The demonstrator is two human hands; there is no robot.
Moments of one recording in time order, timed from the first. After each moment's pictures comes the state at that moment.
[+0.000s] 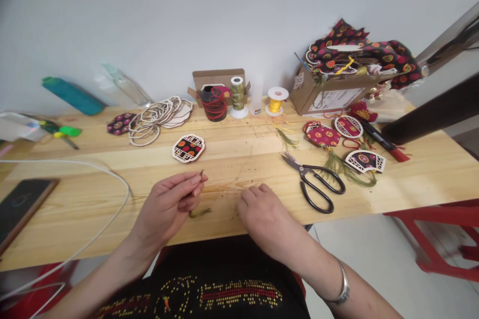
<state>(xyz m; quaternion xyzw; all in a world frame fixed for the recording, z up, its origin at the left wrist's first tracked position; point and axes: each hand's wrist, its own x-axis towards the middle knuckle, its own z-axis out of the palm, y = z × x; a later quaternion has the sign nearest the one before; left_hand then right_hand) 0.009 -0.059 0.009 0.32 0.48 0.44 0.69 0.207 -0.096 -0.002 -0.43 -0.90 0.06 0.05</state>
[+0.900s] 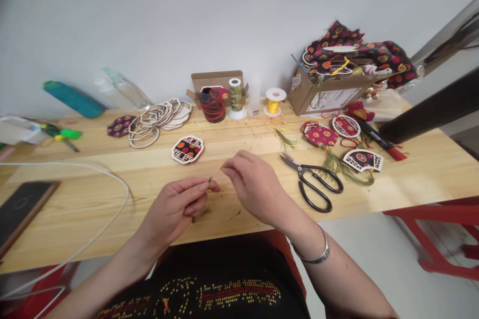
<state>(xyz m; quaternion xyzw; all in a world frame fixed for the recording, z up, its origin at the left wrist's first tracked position) 0.018 -0.062 0.014 0.37 0.47 0.38 0.71 0.197 -0.052 0.034 -0.47 -0.80 0.22 0.29</state>
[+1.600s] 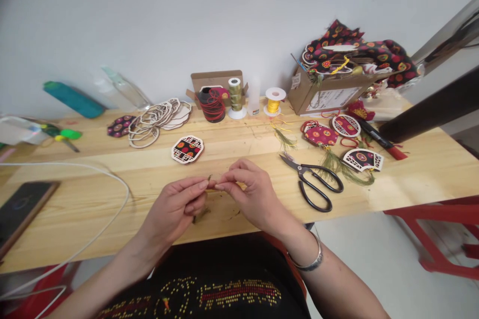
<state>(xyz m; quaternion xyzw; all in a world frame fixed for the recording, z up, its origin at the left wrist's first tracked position) 0.020 -0.061 0.011 0.31 0.46 0.41 0.72 0.189 -0.064 0.009 -0.46 -0.69 0.32 0.46</state>
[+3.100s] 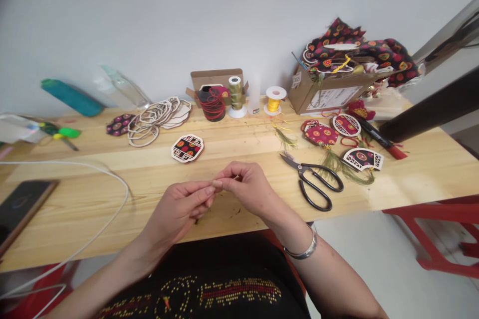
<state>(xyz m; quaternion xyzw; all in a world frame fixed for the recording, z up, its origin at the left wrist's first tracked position) 0.019 -0.067 0.007 0.40 0.46 0.34 0.72 0.181 -0.052 0.010 -0.47 -0.49 0.60 0.42</state>
